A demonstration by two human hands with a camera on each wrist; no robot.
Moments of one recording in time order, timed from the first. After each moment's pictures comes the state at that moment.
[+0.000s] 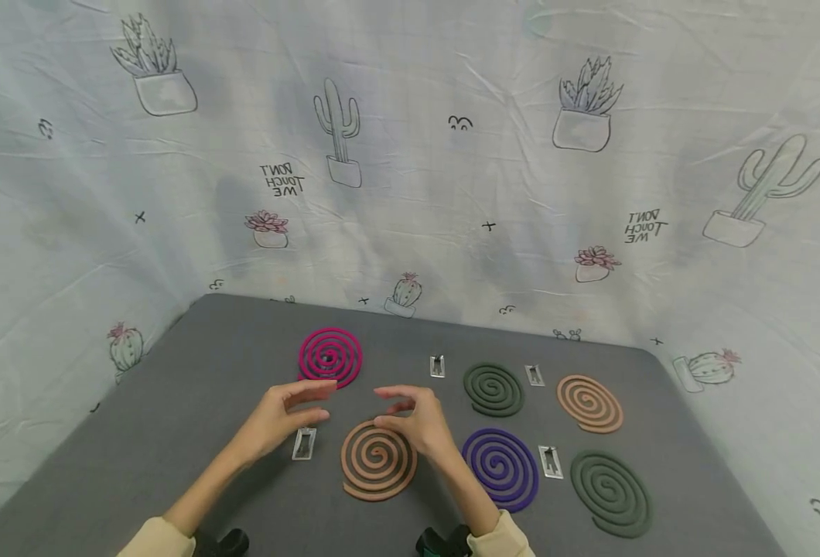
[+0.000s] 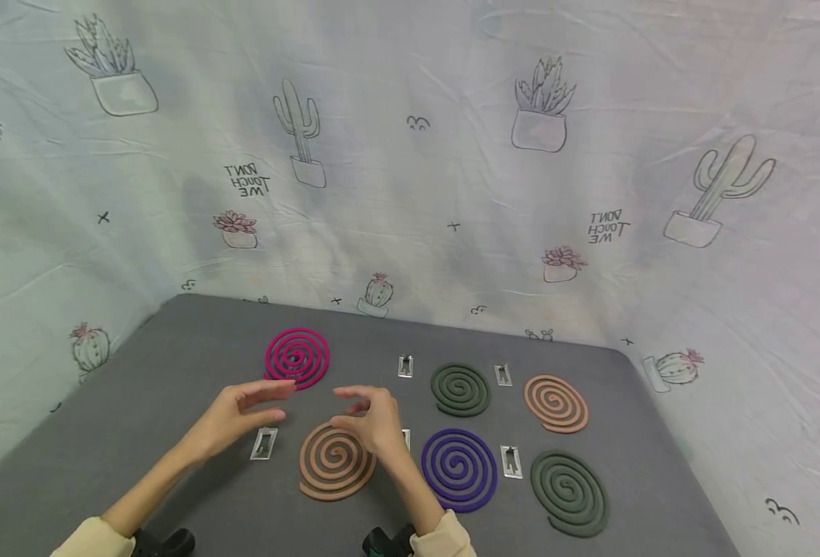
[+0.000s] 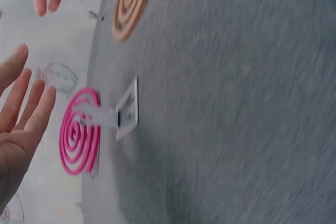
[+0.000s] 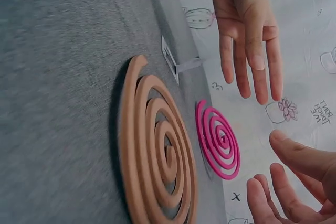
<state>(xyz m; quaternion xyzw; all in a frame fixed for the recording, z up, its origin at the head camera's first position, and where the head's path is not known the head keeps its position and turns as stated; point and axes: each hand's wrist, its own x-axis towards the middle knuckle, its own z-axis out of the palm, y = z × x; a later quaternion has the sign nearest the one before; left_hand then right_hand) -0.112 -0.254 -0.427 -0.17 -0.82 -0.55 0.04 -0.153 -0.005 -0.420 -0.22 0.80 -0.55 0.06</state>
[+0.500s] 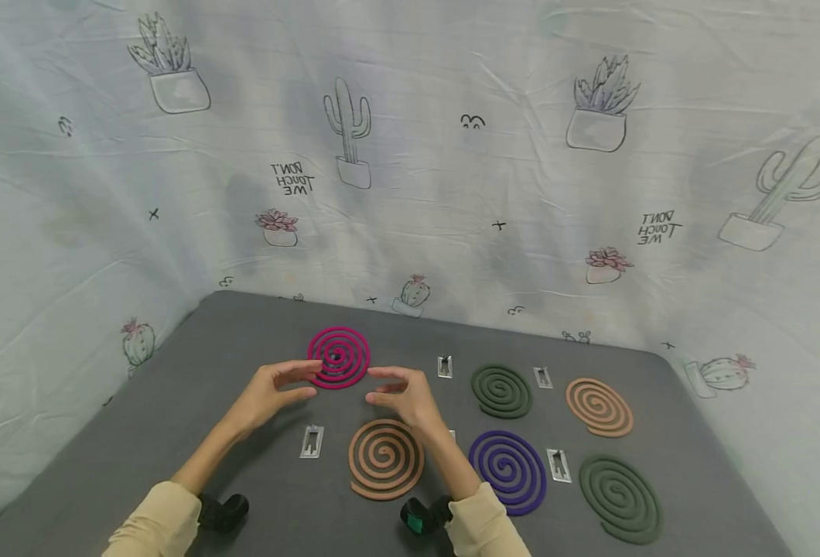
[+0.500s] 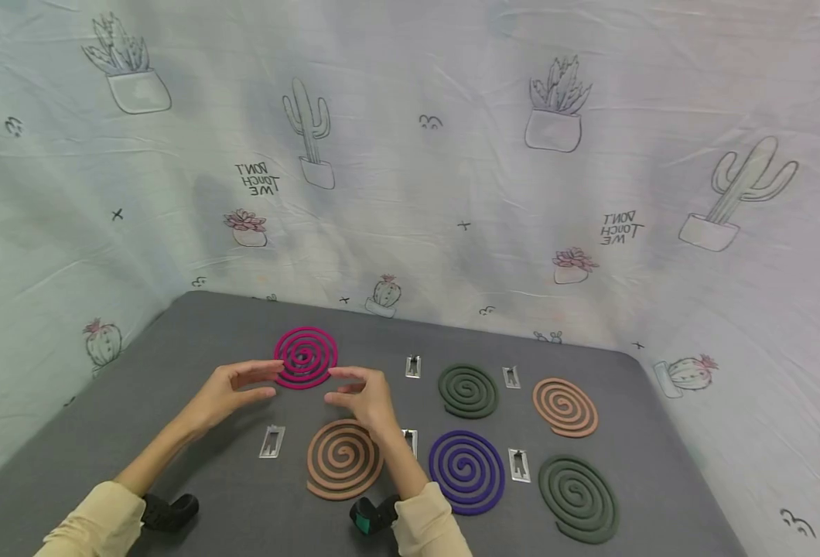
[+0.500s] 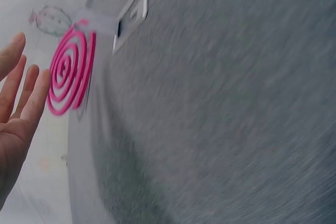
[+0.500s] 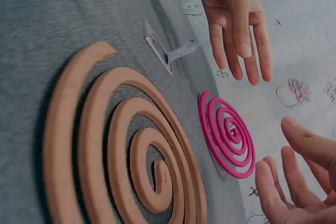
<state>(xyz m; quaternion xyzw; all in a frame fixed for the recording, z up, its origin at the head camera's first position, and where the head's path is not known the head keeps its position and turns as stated) -0.135 -0.293 -0.435 -0.14 -0.84 -0.52 0.06 -0.179 -0.035 -0.425 -0.19 0.75 -0.62 0.11</state>
